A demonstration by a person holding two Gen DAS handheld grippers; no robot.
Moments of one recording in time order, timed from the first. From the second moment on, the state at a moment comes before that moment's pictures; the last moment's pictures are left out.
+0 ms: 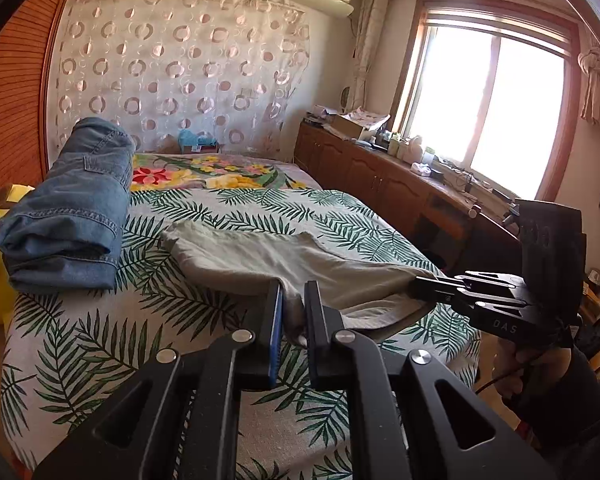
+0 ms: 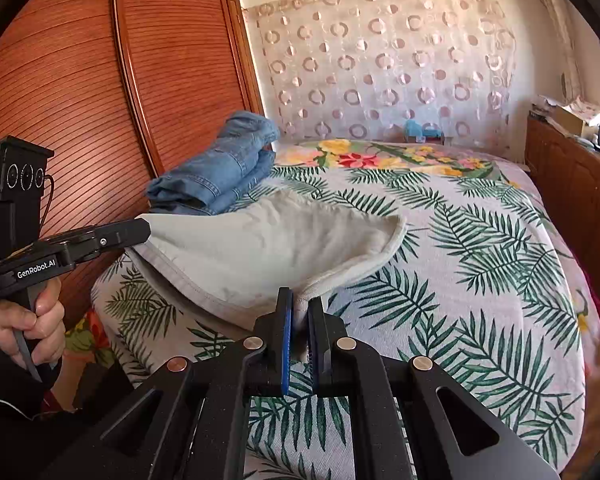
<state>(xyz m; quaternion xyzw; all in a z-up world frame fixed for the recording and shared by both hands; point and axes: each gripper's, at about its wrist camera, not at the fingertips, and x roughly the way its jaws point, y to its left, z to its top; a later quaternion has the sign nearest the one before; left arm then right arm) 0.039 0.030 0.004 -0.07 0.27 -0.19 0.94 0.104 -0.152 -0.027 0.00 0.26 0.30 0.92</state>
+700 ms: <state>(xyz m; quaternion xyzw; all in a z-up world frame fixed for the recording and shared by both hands) 0.068 0.030 -0.011 -0.07 0.29 -0.19 0.94 0.125 -0.153 -0.029 -0.01 0.27 0.29 0.92</state>
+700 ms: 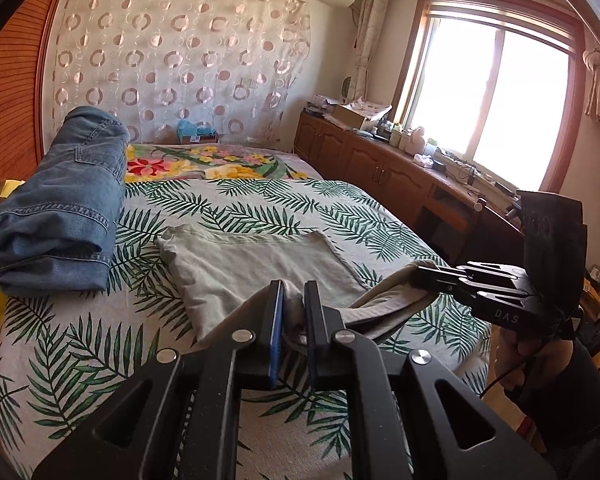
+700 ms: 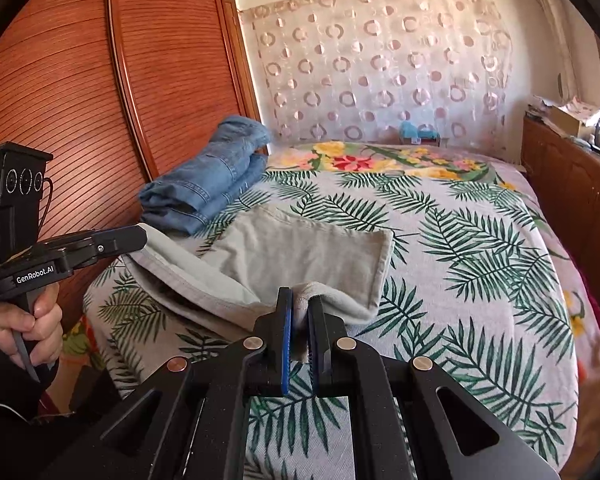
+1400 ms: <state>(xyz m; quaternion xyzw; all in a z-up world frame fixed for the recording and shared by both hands) 0.137 0.039 -0.001 -0.07 0.29 -0.17 0.94 0.210 -0.127 -0.018 -0.02 0.26 0.29 0.92</state>
